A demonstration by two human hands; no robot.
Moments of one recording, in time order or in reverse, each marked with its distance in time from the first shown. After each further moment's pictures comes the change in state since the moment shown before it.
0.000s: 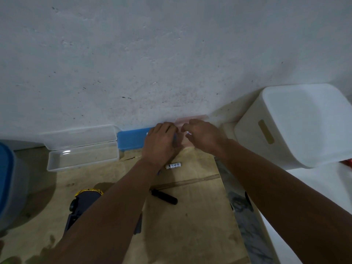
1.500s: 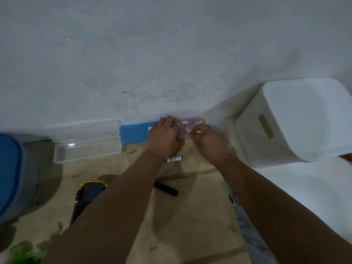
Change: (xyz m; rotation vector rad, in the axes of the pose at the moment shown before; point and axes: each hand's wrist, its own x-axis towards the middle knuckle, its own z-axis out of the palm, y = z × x) left_hand 0.003 0.012 -0.012 0.125 -0.125 0.022; right_hand -0.046 0.013 0.043 -0.097 0.347 -0.018
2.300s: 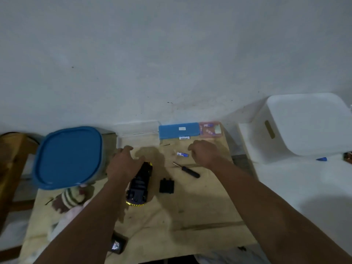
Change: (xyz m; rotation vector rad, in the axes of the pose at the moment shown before) left_hand -0.194 -0.083 -0.175 -0.184 -0.197 -0.850; right_hand -0.003 -0.131 -0.066 0.100 -0.509 0.064
